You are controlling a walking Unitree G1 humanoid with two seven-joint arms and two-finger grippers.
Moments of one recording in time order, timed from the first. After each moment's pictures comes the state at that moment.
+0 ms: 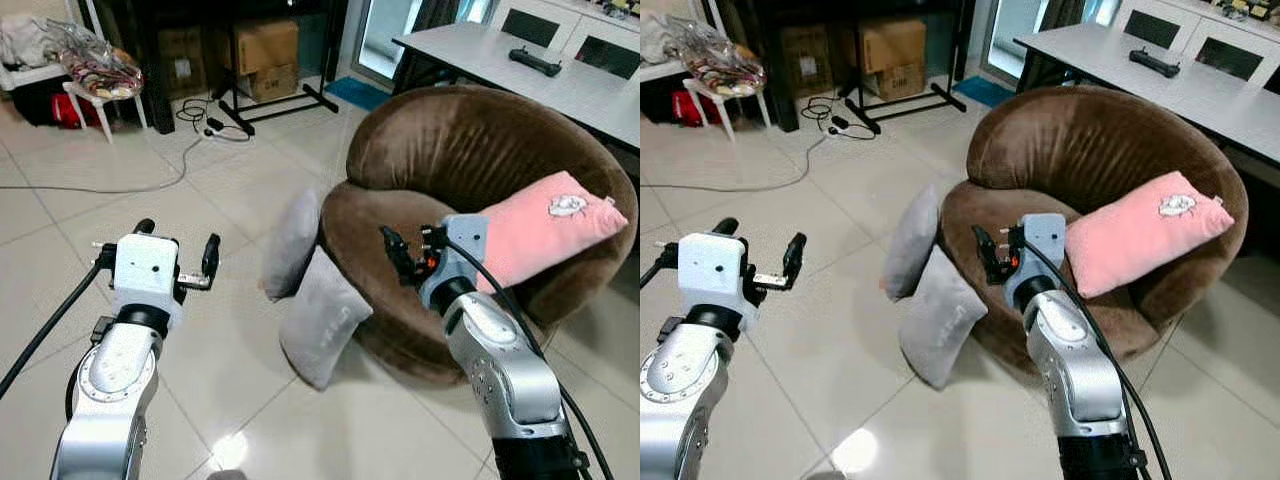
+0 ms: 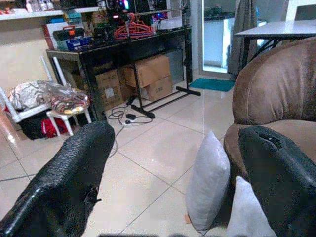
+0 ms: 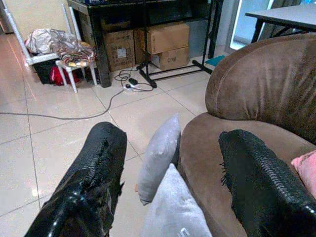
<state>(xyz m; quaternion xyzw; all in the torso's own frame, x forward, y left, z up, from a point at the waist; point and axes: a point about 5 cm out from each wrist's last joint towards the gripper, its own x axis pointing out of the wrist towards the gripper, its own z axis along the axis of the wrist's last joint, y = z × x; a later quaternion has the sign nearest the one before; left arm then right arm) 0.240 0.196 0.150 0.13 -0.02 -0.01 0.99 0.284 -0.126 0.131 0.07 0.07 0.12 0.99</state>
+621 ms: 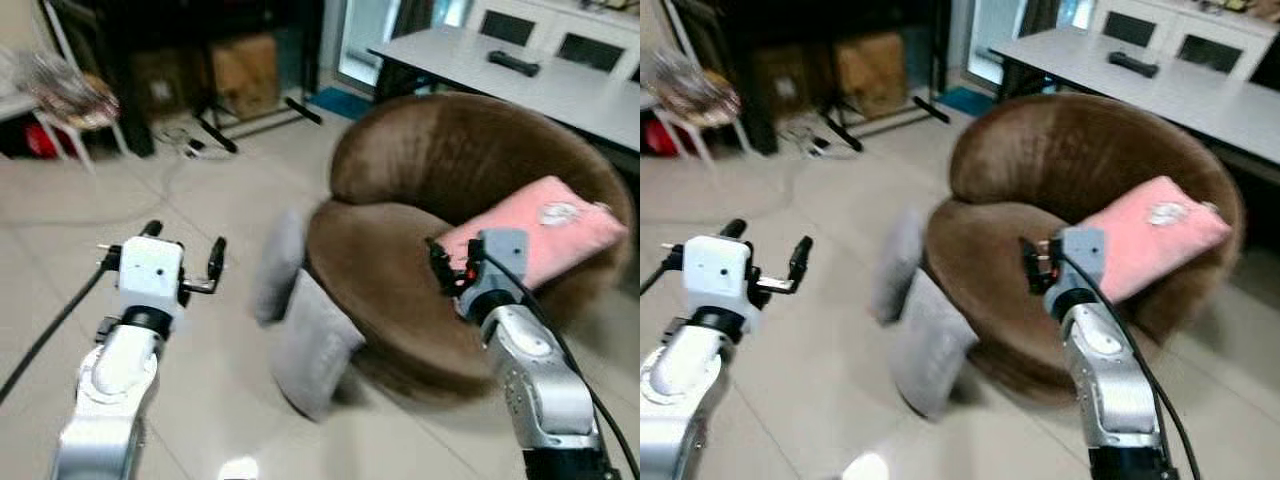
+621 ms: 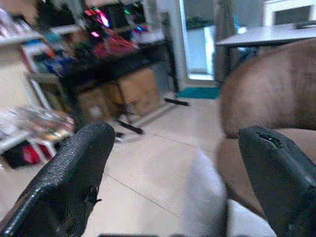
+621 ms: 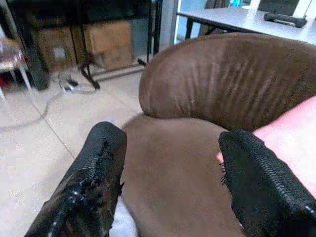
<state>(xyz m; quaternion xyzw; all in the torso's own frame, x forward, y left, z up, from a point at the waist) 0.240 0.198 0.152 0.14 -0.02 -0.02 0.99 0.277 -0.164 0.118 0.03 0.08 0.04 1.00</state>
